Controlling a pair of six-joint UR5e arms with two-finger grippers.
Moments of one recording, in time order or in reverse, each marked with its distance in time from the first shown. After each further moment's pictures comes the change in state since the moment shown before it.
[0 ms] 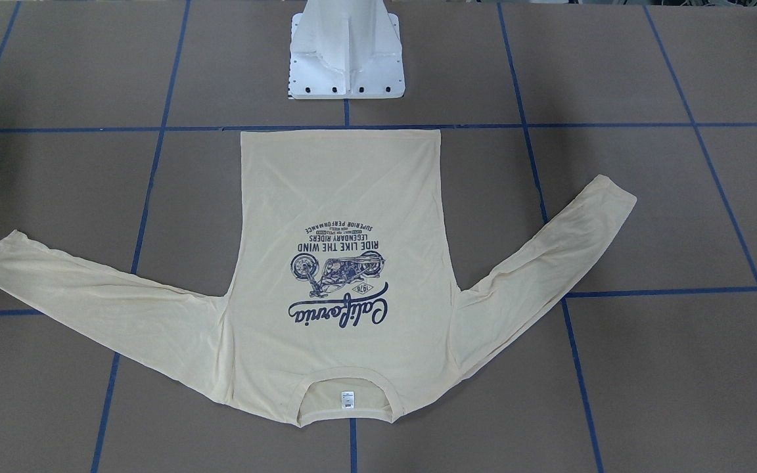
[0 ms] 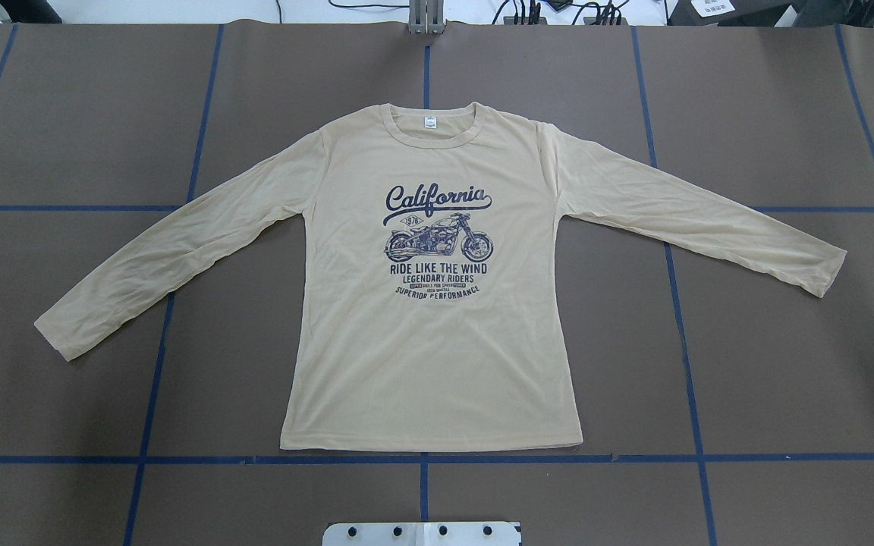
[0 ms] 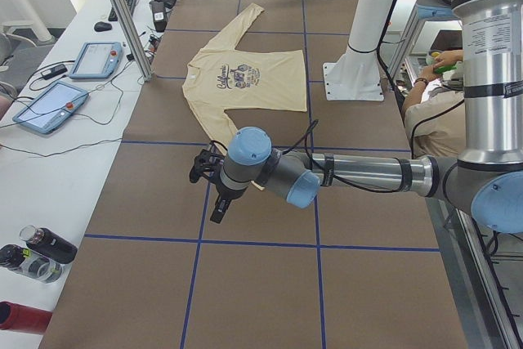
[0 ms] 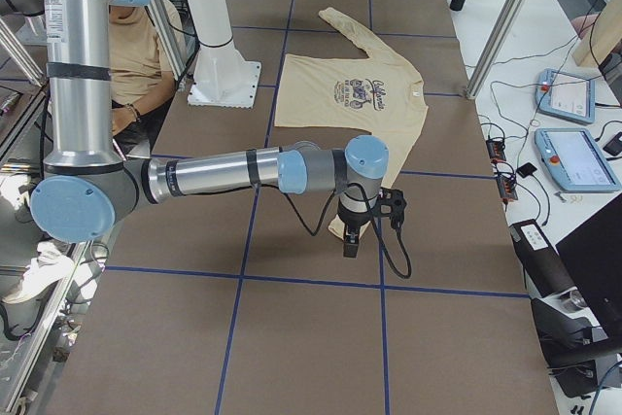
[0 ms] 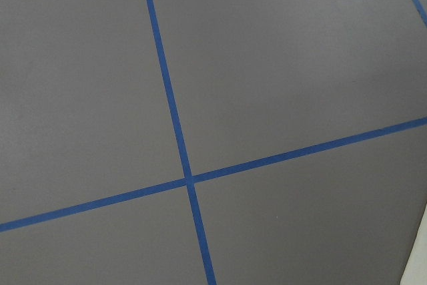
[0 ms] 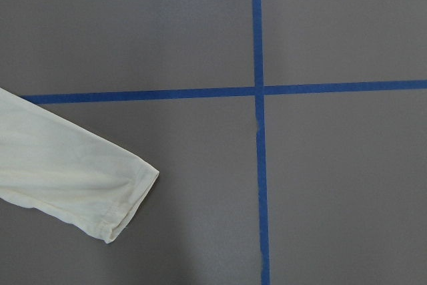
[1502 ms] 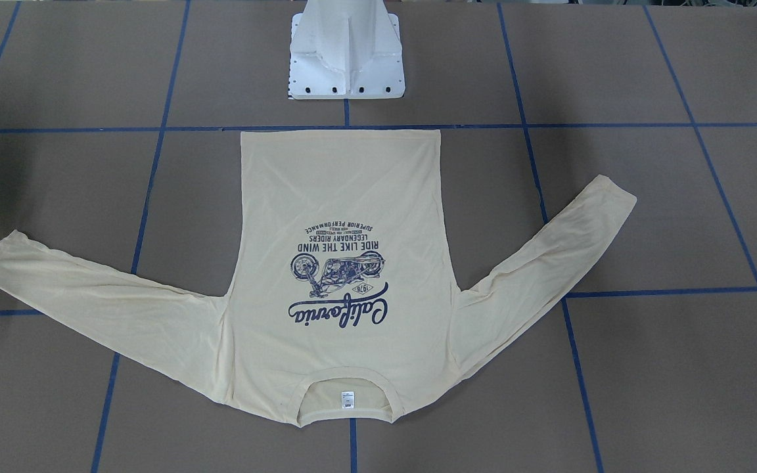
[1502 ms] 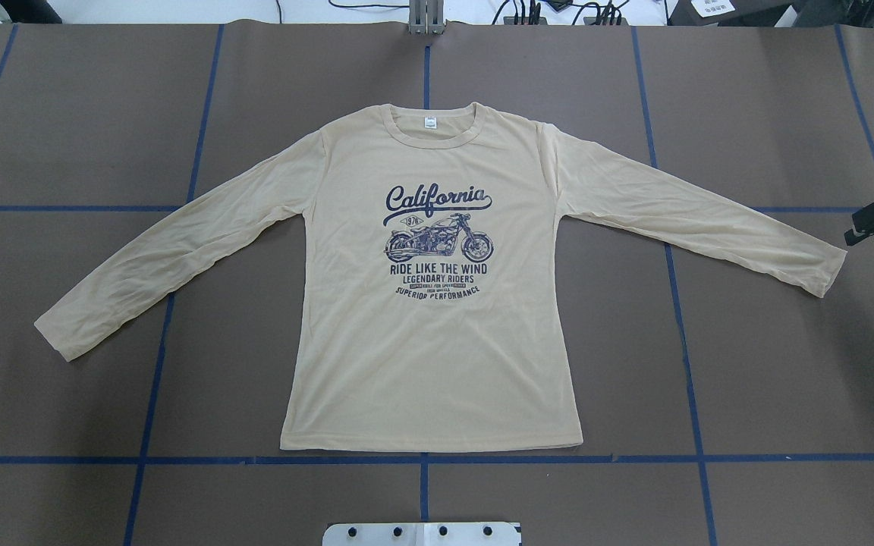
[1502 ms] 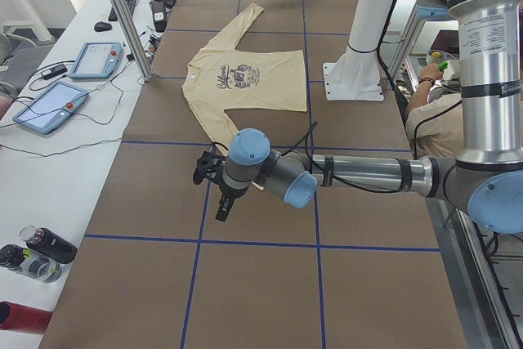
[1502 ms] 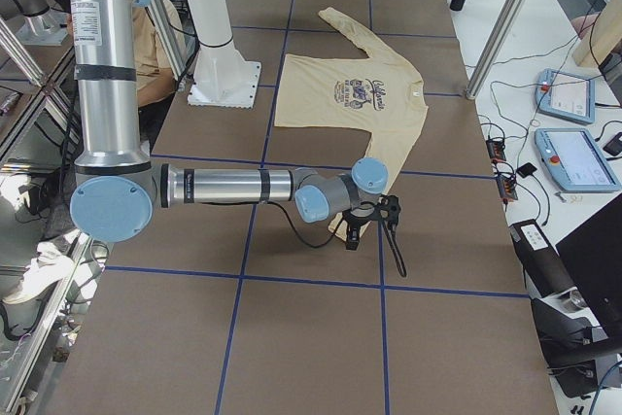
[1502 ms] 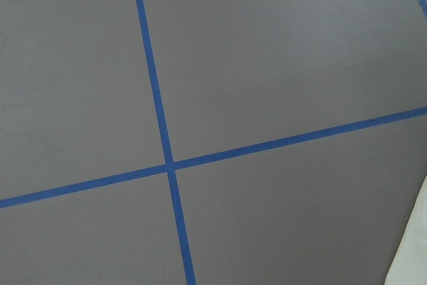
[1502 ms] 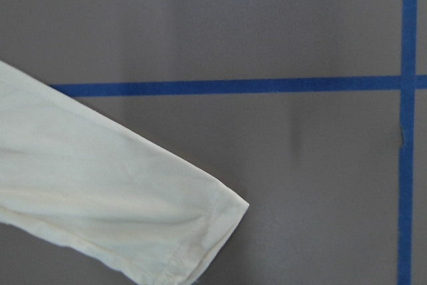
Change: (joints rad) left arm 0.055 0.006 0.009 -0.028 0.002 -0.091; right arm -0.246 0.047 -0.250 0.463 0.055 0.406
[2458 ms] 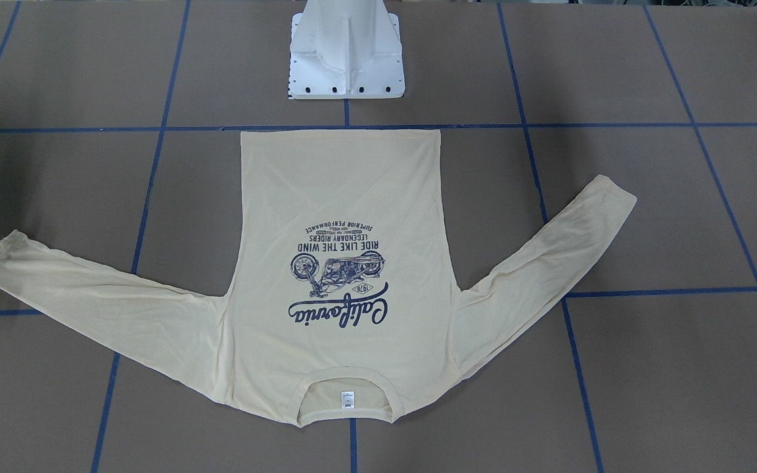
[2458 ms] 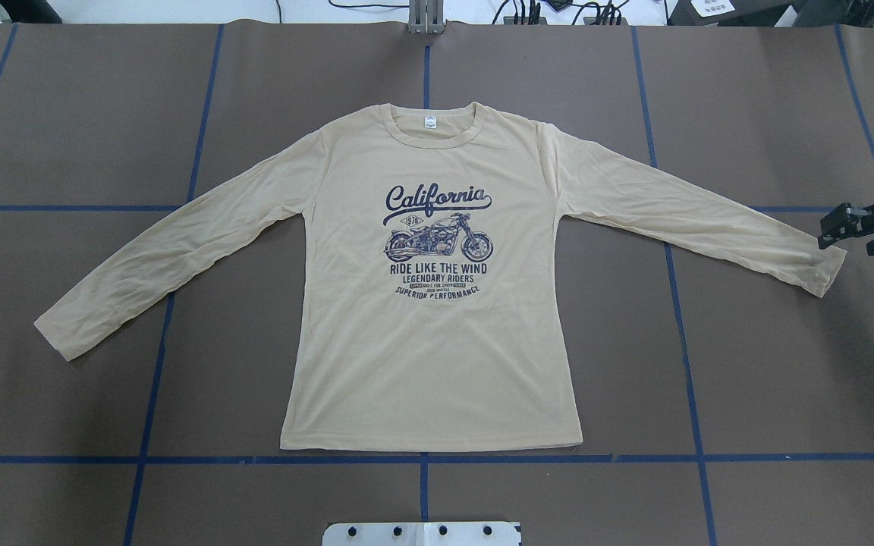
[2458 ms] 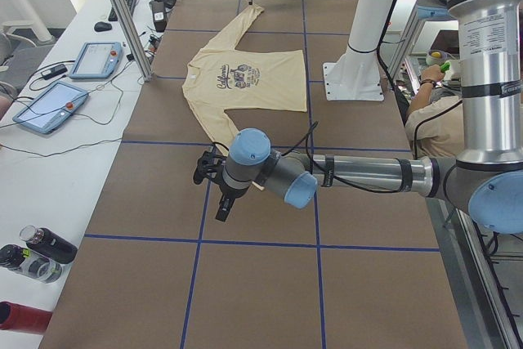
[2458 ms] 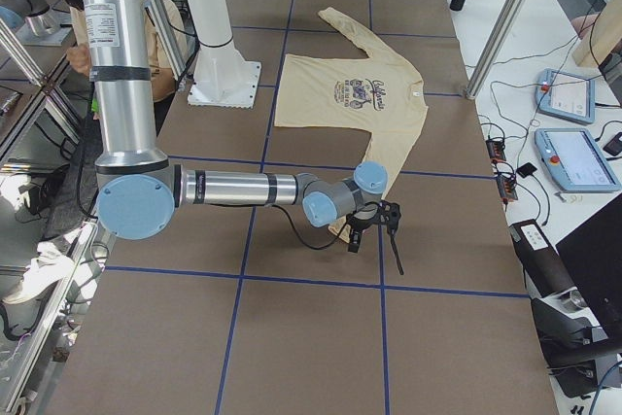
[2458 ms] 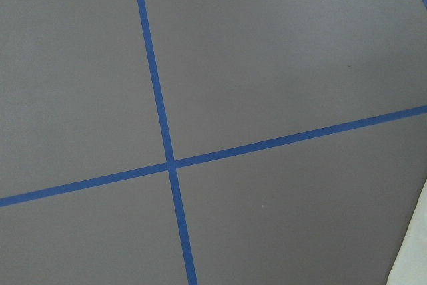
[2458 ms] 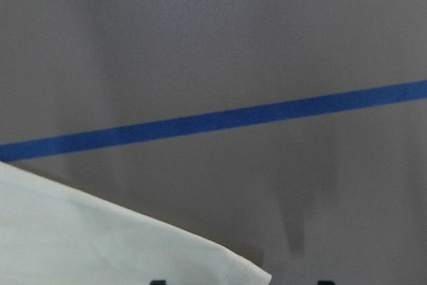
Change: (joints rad) left arm 0.001 0.001 -0.003 -0.005 0.006 0.000; right arm -0.072 0.046 -0.091 0.063 -0.099 0.121
